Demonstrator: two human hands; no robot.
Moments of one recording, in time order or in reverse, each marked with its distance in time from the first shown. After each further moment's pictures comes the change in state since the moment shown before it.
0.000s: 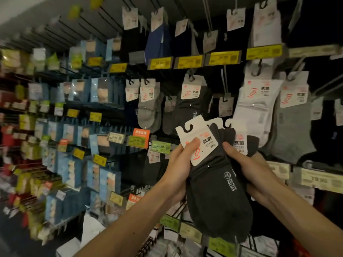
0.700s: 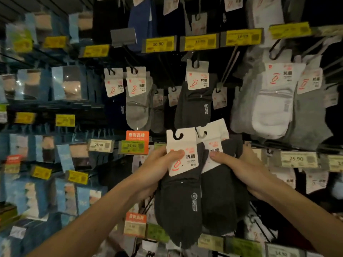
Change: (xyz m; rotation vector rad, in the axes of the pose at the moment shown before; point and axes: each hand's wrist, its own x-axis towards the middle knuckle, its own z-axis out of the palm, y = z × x) left_hand 0.082 0.046 -0.143 0.378 -0.271 -0.137; right_hand 0.059 0.065 0.068 -0.303 0.108 -0.091
